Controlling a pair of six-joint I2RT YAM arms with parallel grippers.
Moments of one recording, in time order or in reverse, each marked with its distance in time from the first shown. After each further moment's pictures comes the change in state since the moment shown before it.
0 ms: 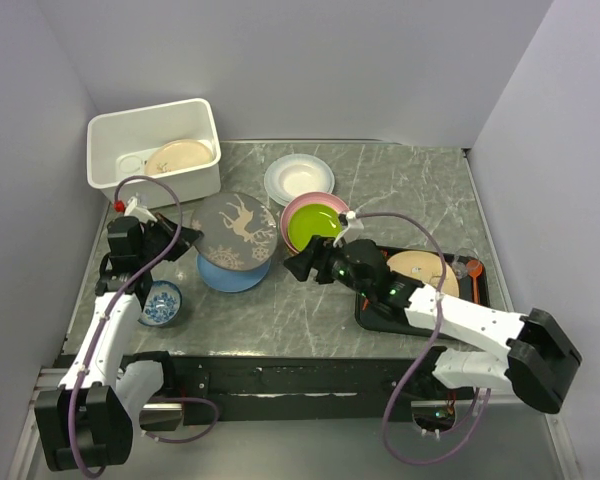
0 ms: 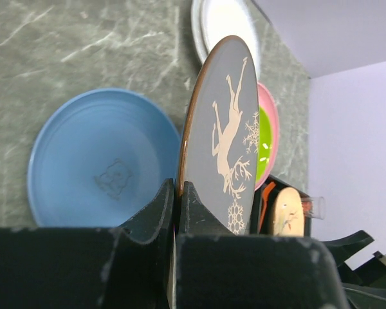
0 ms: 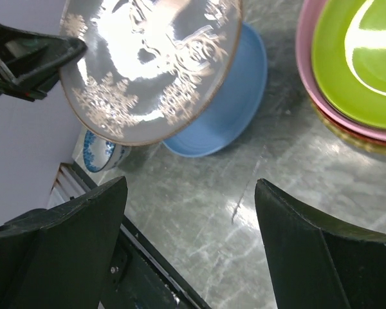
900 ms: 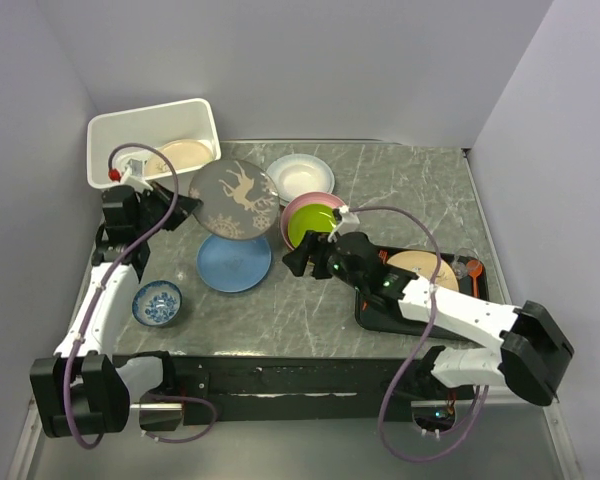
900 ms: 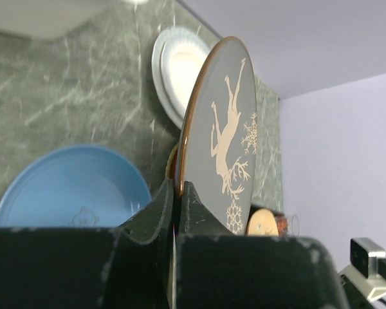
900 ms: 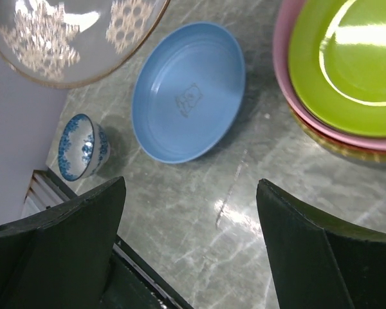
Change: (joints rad) left arm -0.012 0.161 0.203 0.051 0.014 -0.046; right arm 0.000 0.046 0.070 -0.098 0.053 -0.031
